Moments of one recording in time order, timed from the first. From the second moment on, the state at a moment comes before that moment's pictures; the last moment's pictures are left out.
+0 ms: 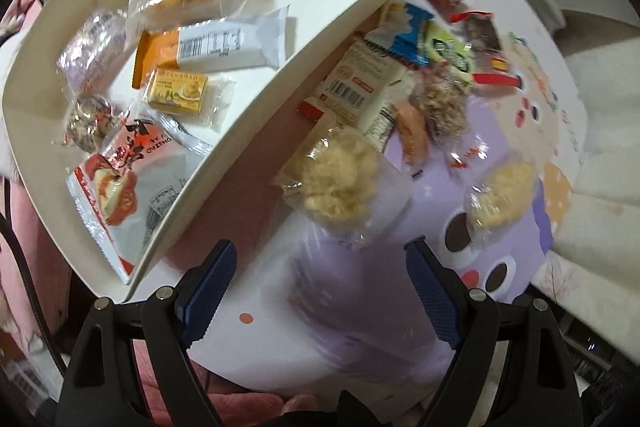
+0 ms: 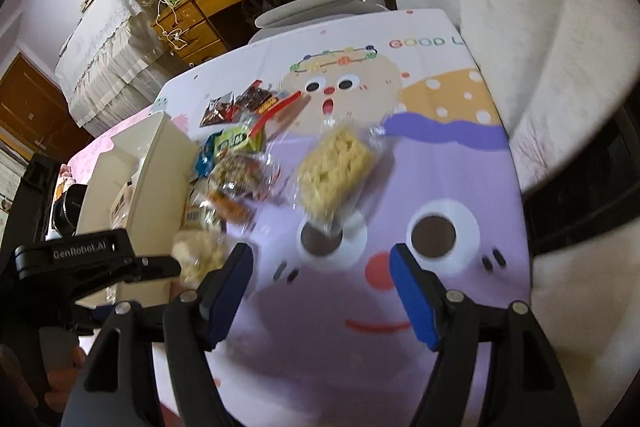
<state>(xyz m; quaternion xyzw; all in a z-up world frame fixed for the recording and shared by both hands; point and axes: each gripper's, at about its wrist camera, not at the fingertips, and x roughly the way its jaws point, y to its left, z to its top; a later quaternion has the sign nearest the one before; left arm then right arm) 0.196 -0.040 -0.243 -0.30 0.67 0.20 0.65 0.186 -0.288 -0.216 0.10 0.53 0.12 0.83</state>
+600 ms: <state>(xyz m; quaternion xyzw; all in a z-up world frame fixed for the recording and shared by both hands) 0.228 -0.036 -0.297 -0.34 0.69 0.23 0.60 0.243 -0.257 -0.276 -0.01 0.46 0.13 0.88</state>
